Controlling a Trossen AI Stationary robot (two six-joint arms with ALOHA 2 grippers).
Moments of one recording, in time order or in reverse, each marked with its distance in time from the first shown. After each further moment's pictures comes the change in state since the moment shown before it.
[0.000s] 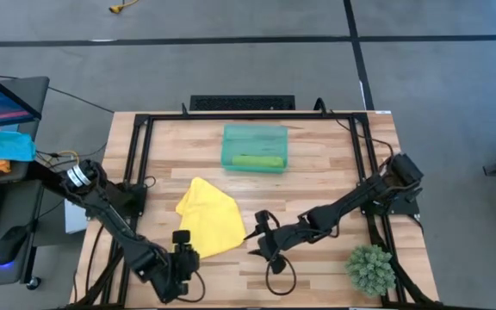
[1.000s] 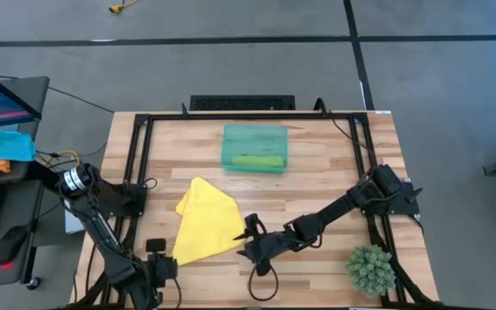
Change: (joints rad) left arm -0.153 0.014 0.089 -0.331 0.273 -0.247; right arm -0.003 0.191 0.135 0.037 0.114 -0.006
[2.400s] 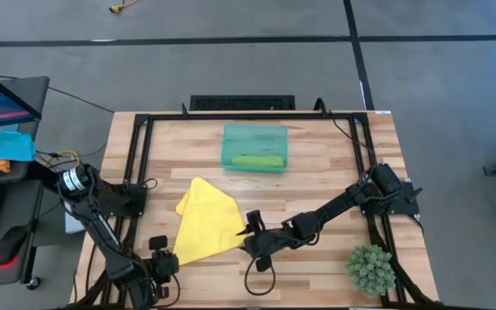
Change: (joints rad) left arm -0.036 0.000 -0.161 0.227 -0.197 -0.101; right arm -0.021 0.001 0.000 -0.094 -0.003 0.081
